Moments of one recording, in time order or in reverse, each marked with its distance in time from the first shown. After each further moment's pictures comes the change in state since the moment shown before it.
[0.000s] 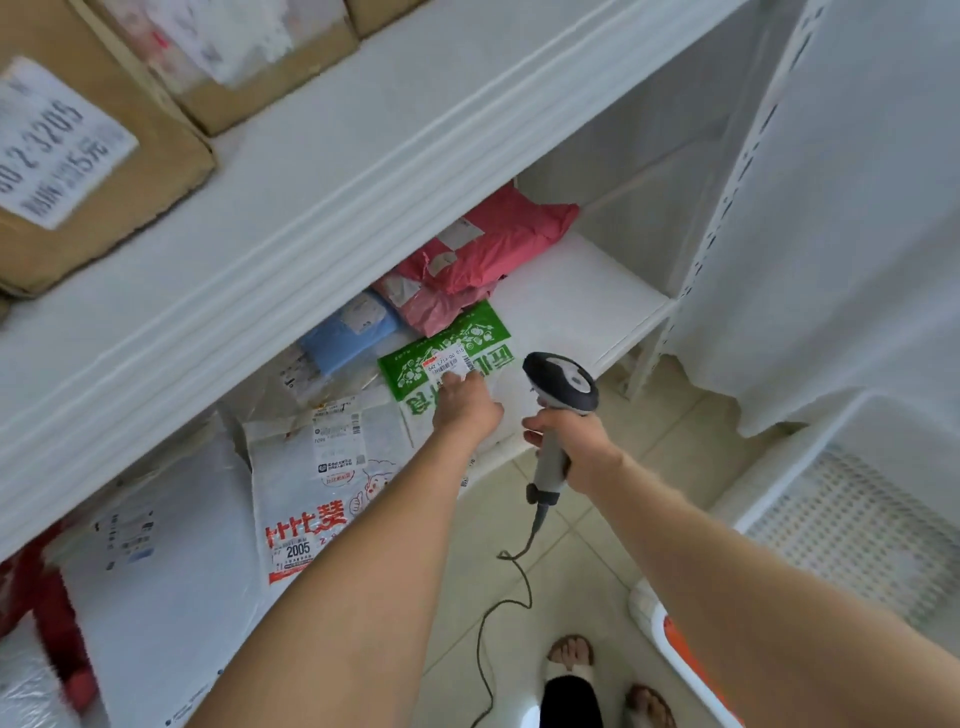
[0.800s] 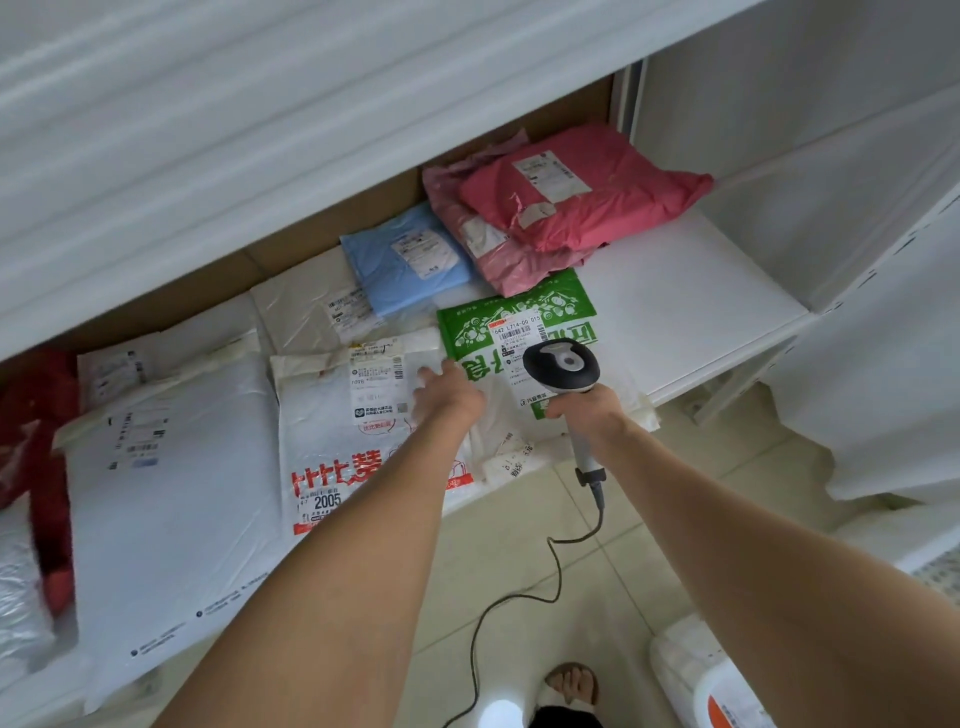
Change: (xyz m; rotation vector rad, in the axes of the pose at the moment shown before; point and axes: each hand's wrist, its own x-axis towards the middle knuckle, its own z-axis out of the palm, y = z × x) left_hand 0.061 -0.108 0.039 -0.143 0.068 -0.348; right_hand 0.102 0.029 0.062 -0.805 -0.009 -0.102
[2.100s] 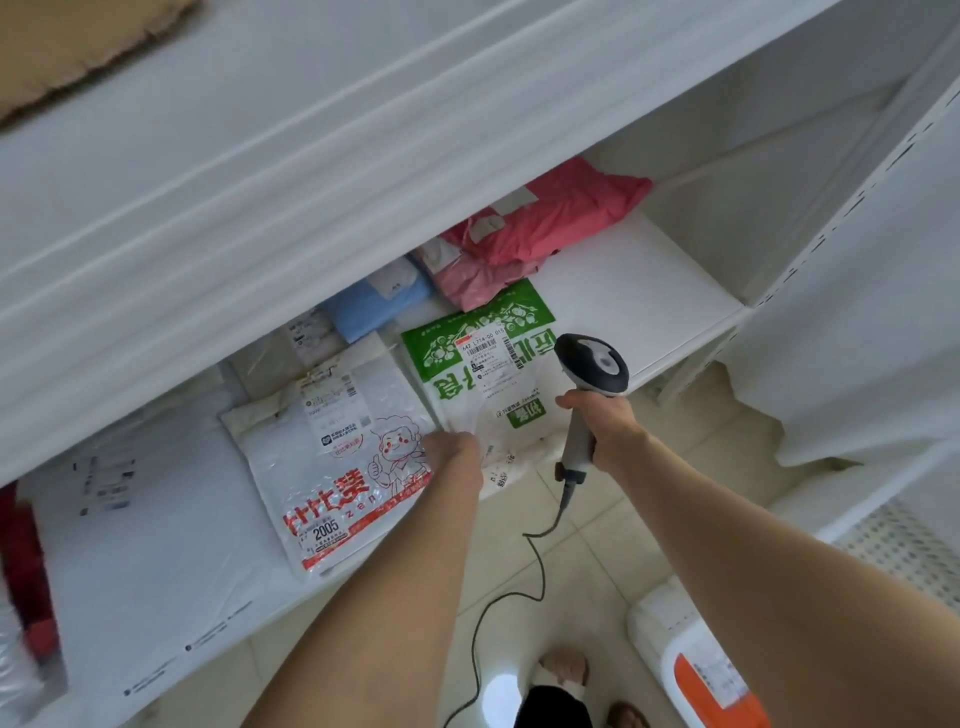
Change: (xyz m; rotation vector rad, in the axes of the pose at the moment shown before) left_hand -0.044 0.025 0.041 -0.810 -0.137 -0.429; right_hand -0.013 0.012 -0.050 0.566 0.096 0.196
